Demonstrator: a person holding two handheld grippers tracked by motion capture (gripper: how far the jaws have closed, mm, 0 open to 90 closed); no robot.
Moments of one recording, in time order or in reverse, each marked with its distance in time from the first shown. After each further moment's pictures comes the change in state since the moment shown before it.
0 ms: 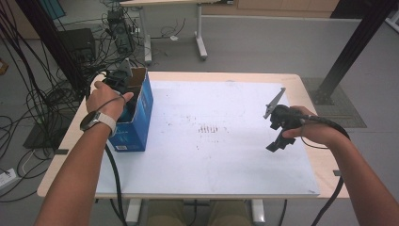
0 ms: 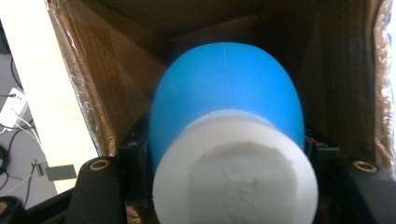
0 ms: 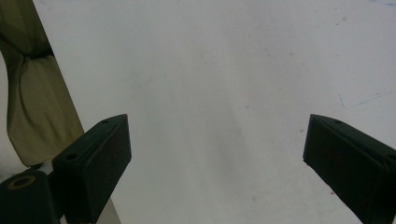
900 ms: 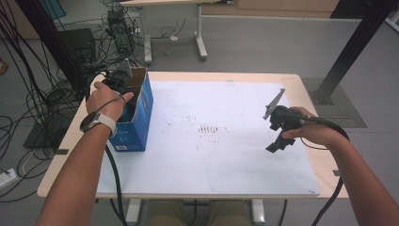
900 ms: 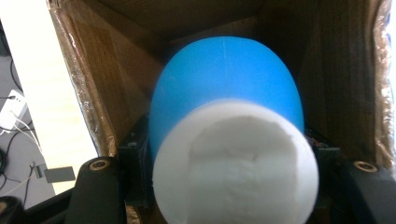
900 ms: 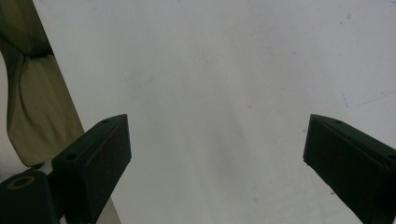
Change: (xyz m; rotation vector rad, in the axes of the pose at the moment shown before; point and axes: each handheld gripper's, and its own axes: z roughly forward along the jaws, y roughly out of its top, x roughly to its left) left arm 0.000 -0.002 0.000 -0.014 -0.002 -0.003; right arm 0.001 0.000 0.002 0.003 0.002 0.001
